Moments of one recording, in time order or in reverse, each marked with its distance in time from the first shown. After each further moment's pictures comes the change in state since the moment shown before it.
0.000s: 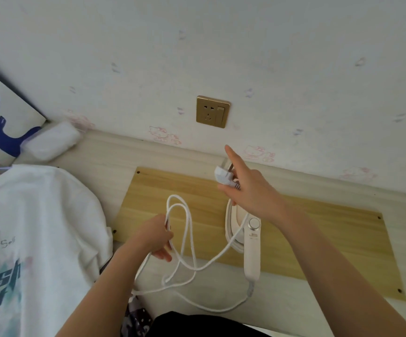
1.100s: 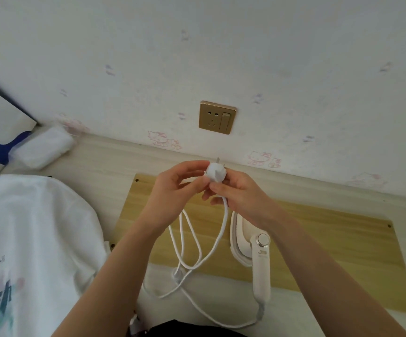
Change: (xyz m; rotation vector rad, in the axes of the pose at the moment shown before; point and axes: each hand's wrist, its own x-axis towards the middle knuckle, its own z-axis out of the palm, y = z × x) left_hand -0.028 0.095 -0.040 -0.533 0.154 0.773; right_hand 0.044 0.001 0.017 0.815 -0.162 0.005
